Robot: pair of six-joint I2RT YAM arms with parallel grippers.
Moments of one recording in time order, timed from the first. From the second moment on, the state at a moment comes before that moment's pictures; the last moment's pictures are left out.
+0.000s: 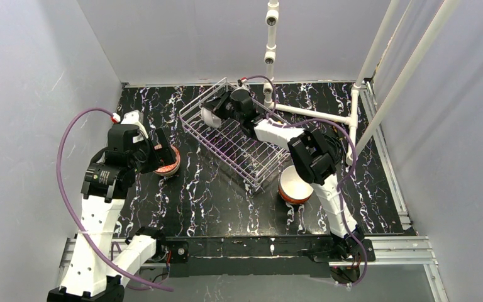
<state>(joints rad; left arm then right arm) -0.18 0.86 1.22 -1.08 -0.07 -0.41 0.71 2.34 1.79 0.35 -0.11 1.13</state>
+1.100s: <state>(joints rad) -0.18 0.95 1.15 -1.06 0.09 -0.43 0.73 2.41 1.69 0.84 0.18 1.38</state>
